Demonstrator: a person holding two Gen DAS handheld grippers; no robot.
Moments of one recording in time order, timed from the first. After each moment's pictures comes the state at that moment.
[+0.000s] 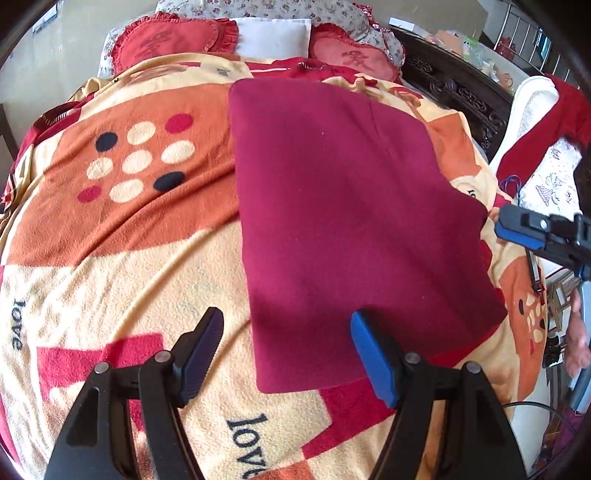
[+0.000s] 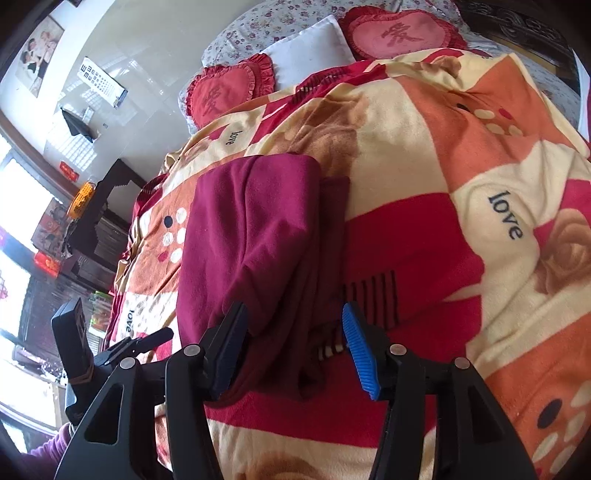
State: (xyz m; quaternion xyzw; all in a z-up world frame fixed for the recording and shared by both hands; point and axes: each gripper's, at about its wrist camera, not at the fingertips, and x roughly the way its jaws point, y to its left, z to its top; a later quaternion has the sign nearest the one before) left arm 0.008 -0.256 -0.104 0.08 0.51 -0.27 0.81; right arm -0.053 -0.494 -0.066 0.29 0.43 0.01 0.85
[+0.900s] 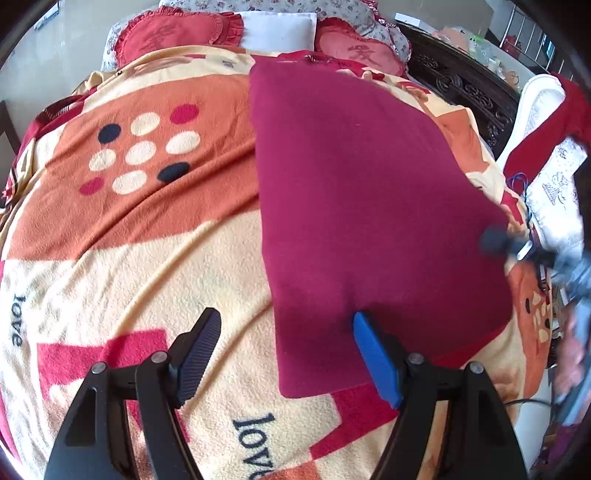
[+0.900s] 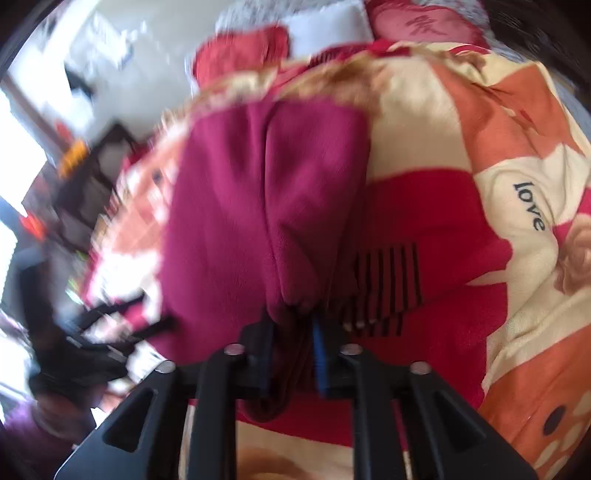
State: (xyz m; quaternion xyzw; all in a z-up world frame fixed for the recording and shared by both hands) left arm 0.012 -0.257 -0.111 0.09 0.52 -0.26 0.81; right arm -0.047 -0.468 -0.084 0.25 0.45 0.03 0.86
